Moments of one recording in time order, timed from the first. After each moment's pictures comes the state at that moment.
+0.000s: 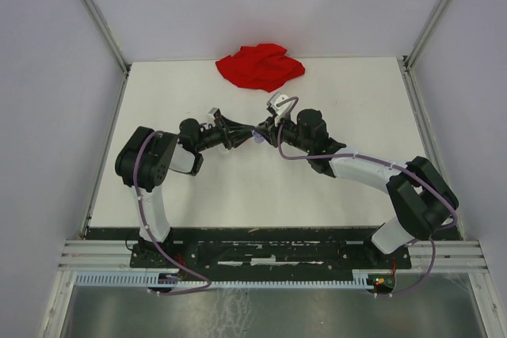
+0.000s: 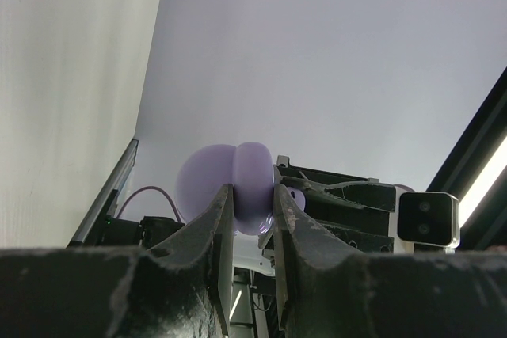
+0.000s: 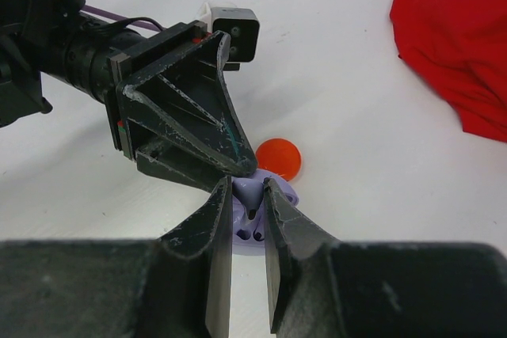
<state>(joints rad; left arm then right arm) -0.28 1.97 0.68 1.28 0.87 -1.87 0.68 1.55 0.86 0.52 -0.25 -0.04</state>
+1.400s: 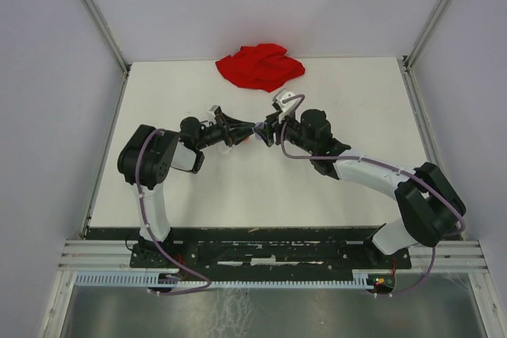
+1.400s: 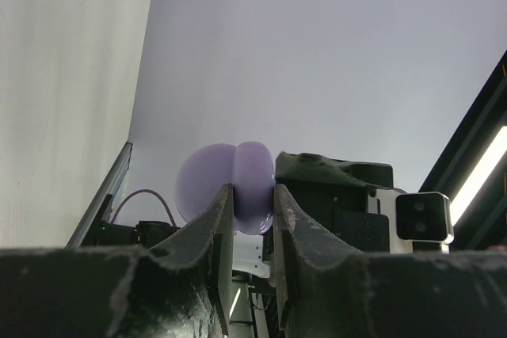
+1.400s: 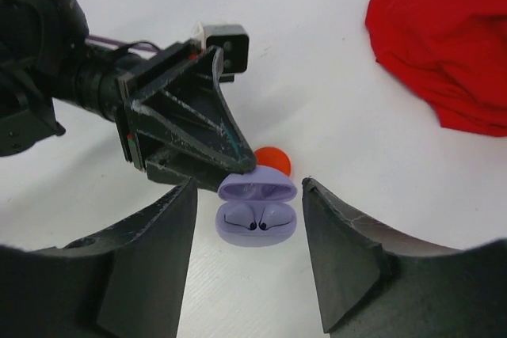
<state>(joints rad) -0.28 1.99 0.72 1.32 0.87 -1.90 0.68 1.52 0.84 0.51 -0.19 0.01</state>
